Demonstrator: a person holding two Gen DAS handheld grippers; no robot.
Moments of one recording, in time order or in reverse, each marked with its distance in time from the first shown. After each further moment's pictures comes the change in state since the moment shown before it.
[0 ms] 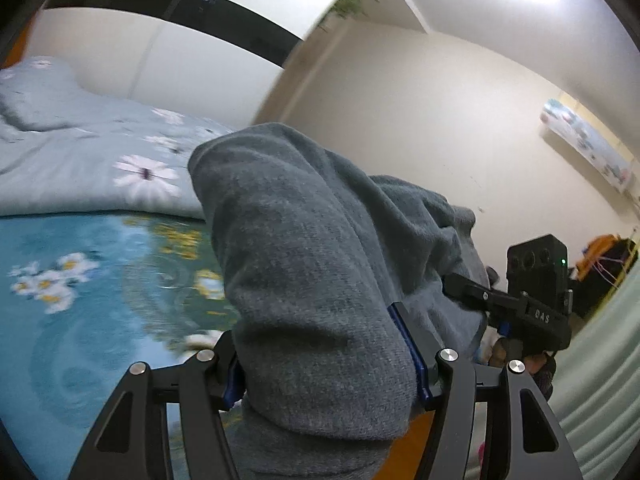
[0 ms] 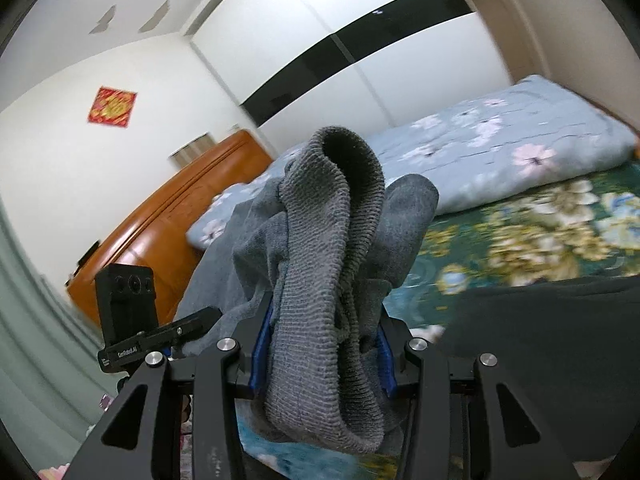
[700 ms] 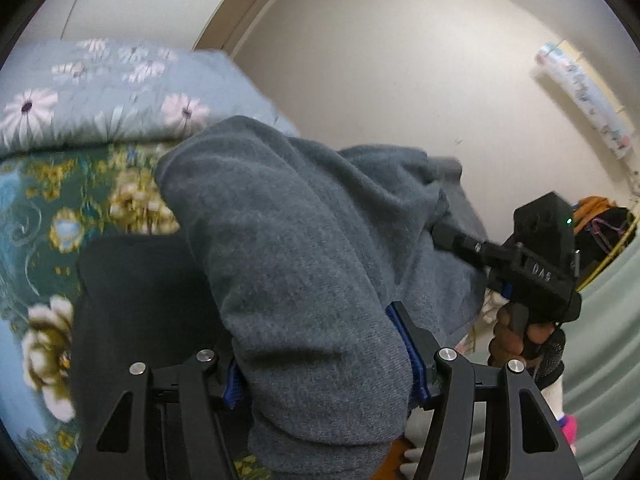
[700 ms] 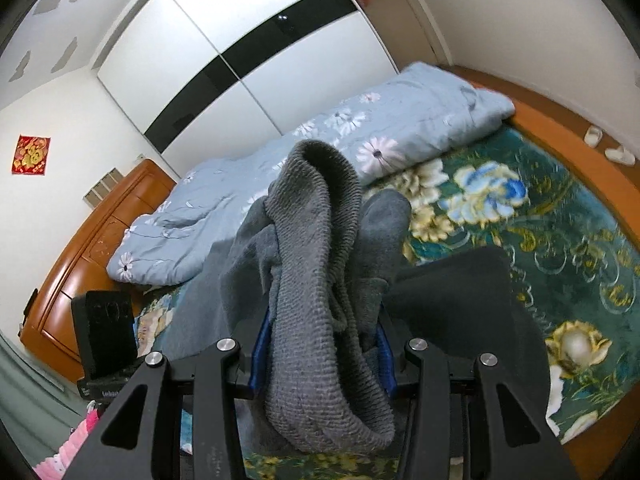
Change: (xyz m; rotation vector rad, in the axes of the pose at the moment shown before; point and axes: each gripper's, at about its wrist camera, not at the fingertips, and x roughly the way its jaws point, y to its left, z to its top) left arm 0.217 -0.105 -0.061 -0.010 0.286 -0.072; right arm -0.104 -0.196 -0.002 0.182 0.018 -0.271
